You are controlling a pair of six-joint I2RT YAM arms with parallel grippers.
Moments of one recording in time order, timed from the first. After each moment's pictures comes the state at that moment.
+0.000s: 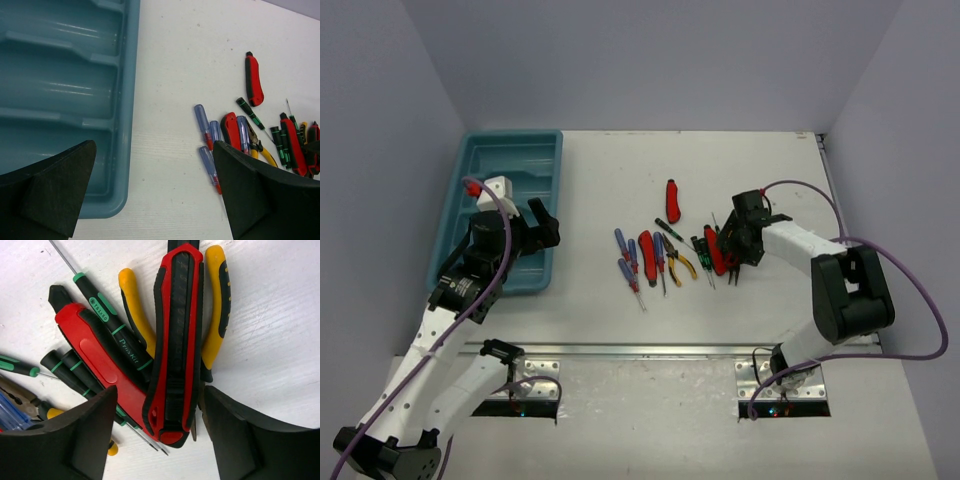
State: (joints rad) left arm -0.28 0.71 0.82 -0.53 -0.24 -0.43; right arm 0.23 1.58 0.83 -0.36 0.18 0.73
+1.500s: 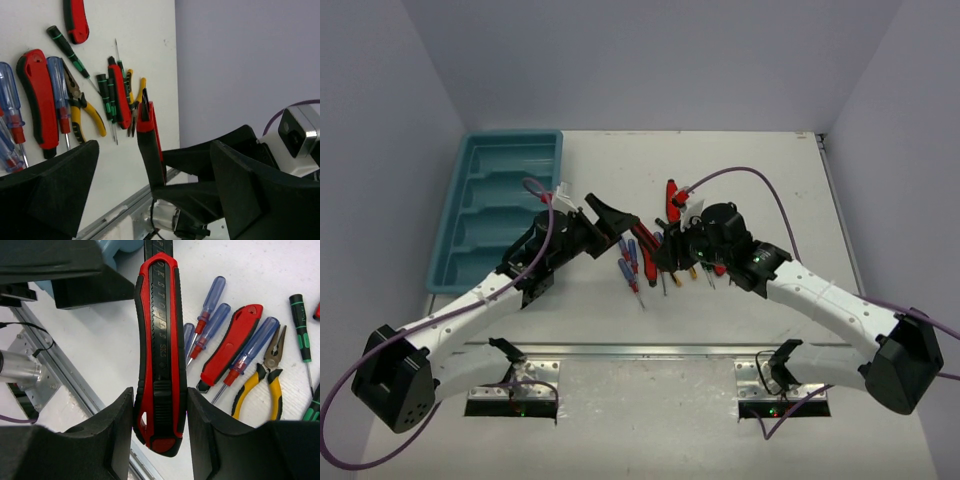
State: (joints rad) left arm -0.55 1.06 0.63 0.16 0.10 -1.16; right arm 0.73 1.17 0.80 -0.13 -0.19 0.28
